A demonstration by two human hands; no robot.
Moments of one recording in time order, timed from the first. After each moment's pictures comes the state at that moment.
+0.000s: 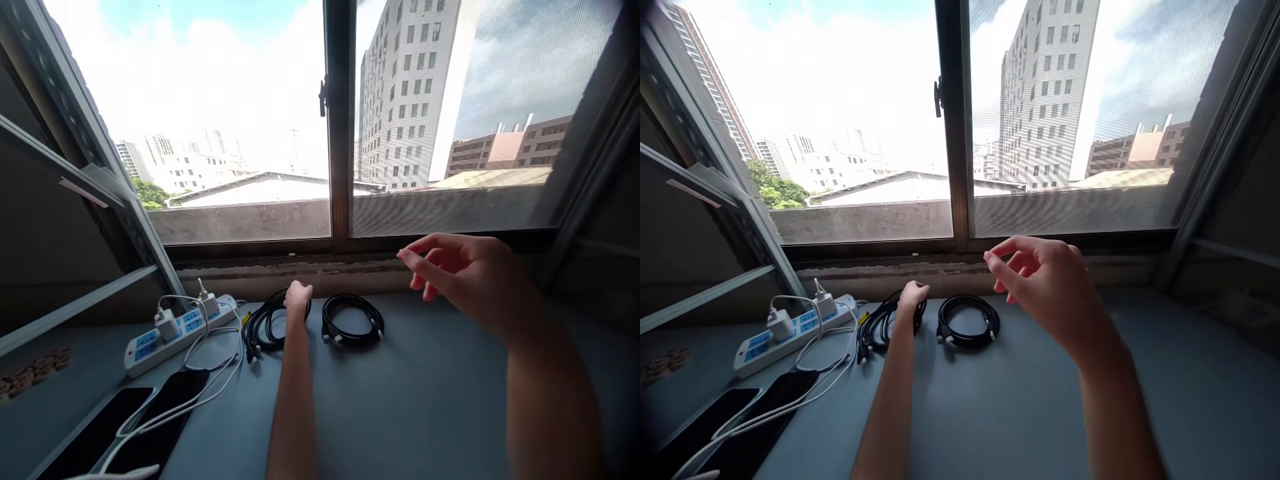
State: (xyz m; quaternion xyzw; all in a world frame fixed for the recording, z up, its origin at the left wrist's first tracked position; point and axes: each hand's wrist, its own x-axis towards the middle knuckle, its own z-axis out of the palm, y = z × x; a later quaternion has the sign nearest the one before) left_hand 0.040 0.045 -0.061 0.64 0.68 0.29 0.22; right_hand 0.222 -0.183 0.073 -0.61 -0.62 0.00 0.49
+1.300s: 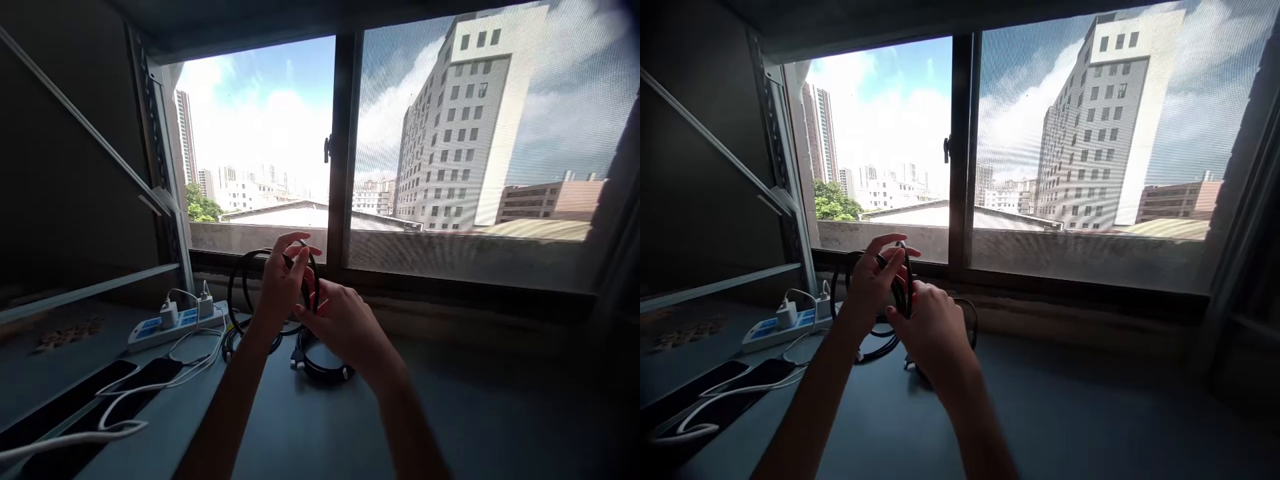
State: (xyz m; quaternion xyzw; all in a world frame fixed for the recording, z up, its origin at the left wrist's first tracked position) left_hand 0.100 -0.114 0.078 0.66 0.30 0.65 0.23; right_hand 0.210 -0.156 0.063 -0.49 -0.76 0.12 0.40
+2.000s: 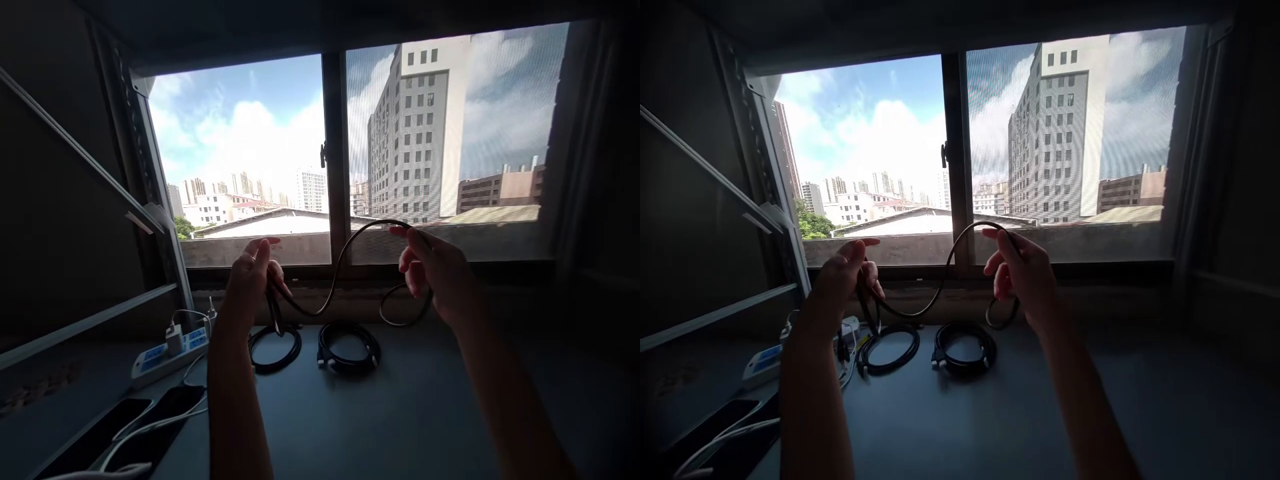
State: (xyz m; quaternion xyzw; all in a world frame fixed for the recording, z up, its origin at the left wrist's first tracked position) left_hand 0.007 -0.109 0.090 0.66 0.30 0.61 0.32; right_hand 0.238 -0.161 0.074 -0.38 -0.56 0.23 0.70
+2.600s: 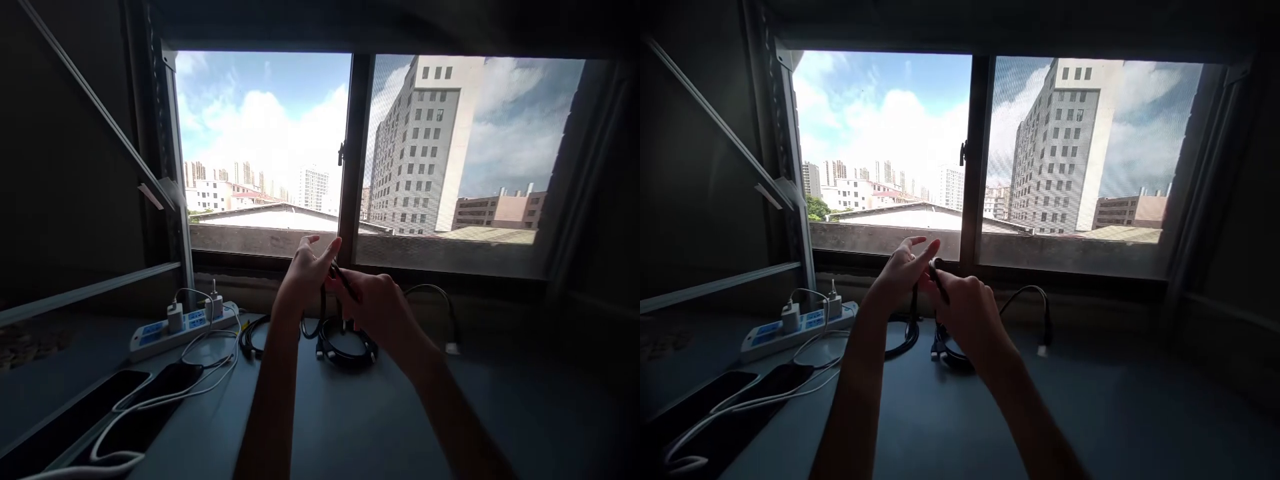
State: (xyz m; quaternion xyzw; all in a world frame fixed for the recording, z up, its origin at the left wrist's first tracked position) left_hand 0.040 -0.106 0.080 0.67 0.38 0.54 0.34; right_hand 0.160 -0.170 0.057 -0.51 -0.75 -0.03 0.42
